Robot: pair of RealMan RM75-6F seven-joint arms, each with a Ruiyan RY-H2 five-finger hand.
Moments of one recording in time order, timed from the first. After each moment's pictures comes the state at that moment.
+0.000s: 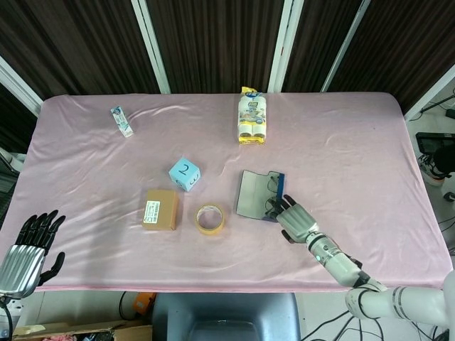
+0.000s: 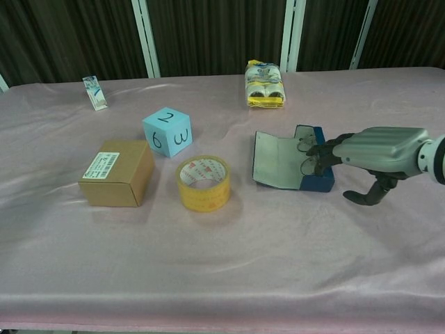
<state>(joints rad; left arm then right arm) -0.11 -1.13 0.02 -1.53 1.65 1.53 0.02 0.78 -1.37 -0.06 -1.57 -1.06 0.84 -0.54</state>
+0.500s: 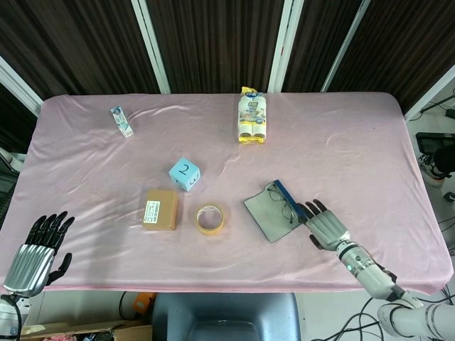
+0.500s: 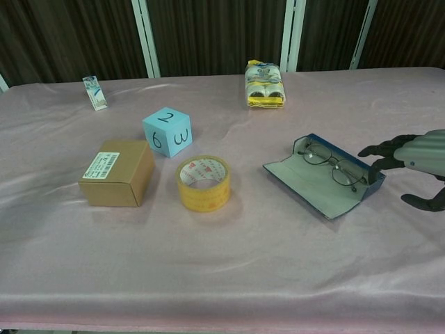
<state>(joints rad) -0.13 -1.15 0.02 -1.54 1.65 1.49 0.08 0.65 -1.28 -0.13 -1.52 -1.22 0.92 -0.40</state>
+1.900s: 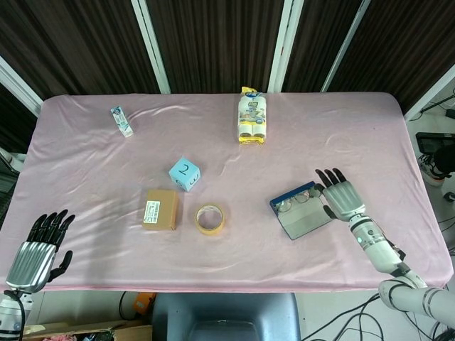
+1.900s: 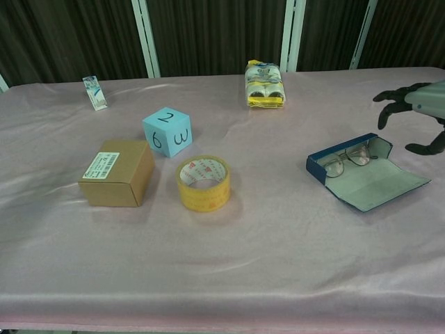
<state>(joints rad) -0.14 -1.16 0.01 -1.56 1.61 1.46 0.10 0.63 -1.34 0.04 -1.27 -1.25 0.92 -0.26</state>
